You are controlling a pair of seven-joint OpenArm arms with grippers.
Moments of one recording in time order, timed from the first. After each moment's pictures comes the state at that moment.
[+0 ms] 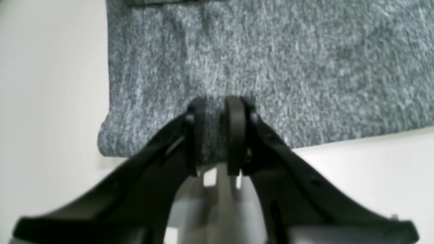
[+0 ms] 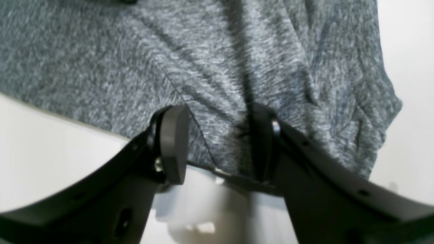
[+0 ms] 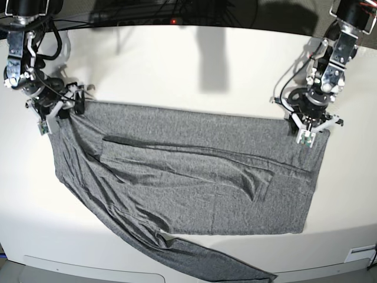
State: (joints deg) left arm 5.9 -24.7 21.4 75.0 -12.8 -1.0 18.7; right arm -14.8 27.5 16.7 78.3 19.8 32.0 -35.0
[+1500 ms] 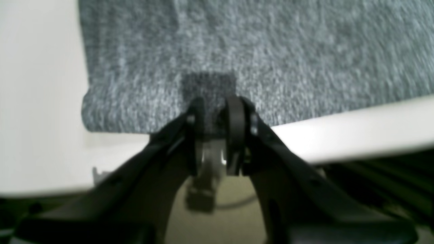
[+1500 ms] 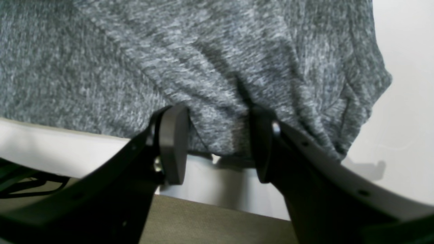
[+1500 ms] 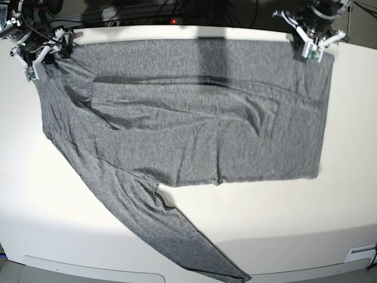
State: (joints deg) left arm 43.4 -24.4 9.1 103.2 -11.0 -1.2 27.9; right arm -37.0 27.1 28.3 93.2 24.0 32.2 -38.0
